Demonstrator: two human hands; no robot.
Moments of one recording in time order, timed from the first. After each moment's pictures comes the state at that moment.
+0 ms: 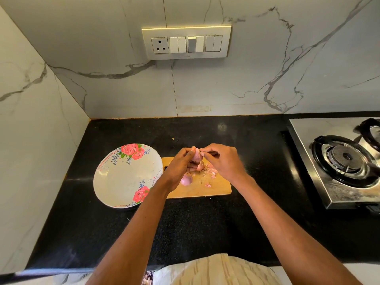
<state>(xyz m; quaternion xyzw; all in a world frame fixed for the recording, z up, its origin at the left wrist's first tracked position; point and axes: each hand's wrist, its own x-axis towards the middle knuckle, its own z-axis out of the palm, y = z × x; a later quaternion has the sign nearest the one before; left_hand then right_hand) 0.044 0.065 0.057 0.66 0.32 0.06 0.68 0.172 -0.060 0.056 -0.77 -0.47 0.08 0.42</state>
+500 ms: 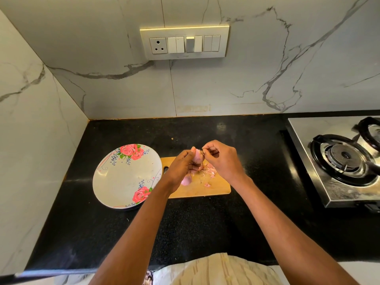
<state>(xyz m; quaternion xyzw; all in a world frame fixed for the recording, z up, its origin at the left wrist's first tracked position) 0.046 0.060 0.055 0.66 0.34 0.04 0.67 0.170 -0.057 0.052 -0.79 -0.44 0.07 0.42</state>
